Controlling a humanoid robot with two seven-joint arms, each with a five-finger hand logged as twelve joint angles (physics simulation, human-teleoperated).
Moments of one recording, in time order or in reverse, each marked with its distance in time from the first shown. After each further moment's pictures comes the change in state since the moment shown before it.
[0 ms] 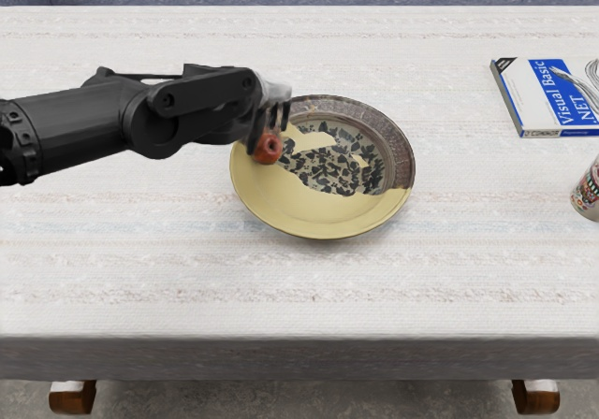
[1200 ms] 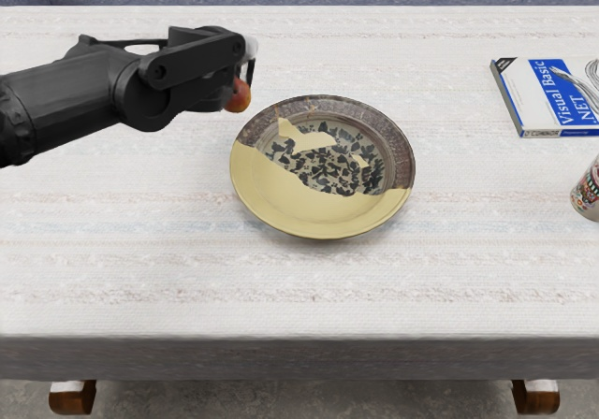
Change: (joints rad) left arm -0.041 0.001 0.001 0.096 0.046 -0.007 0.108; right arm 0.000 0.000 -0.008 0.000 -0.001 0.000 -0.001
